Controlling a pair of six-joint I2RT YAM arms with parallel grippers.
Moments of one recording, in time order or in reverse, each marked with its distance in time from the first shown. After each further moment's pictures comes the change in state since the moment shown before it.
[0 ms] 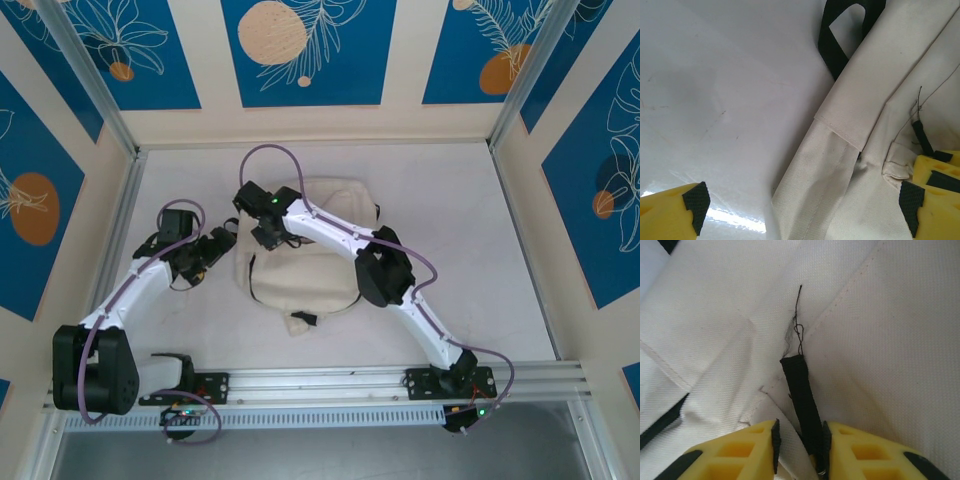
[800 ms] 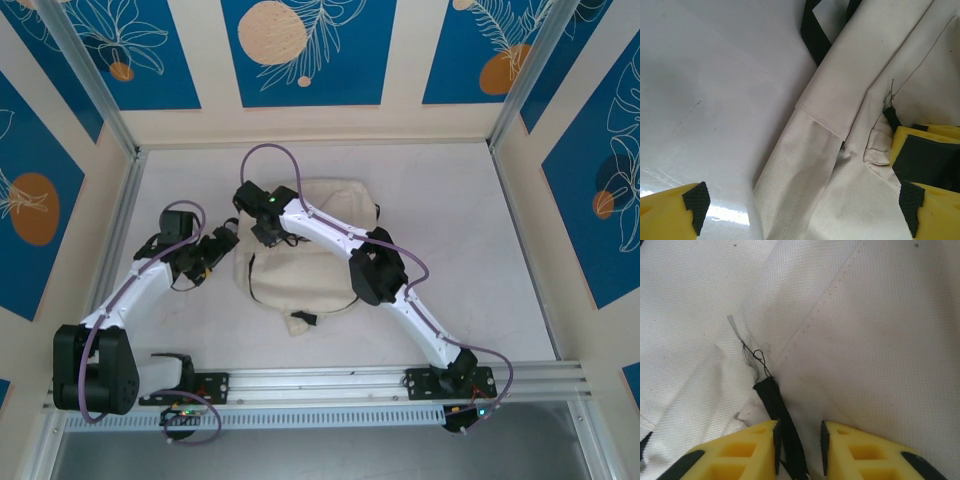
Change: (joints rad) left arm 0.001 0.000 -0.017 0.041 0.070 -0.026; right arm -0.011 0.084 0.106 -0.031 0.044 0.036
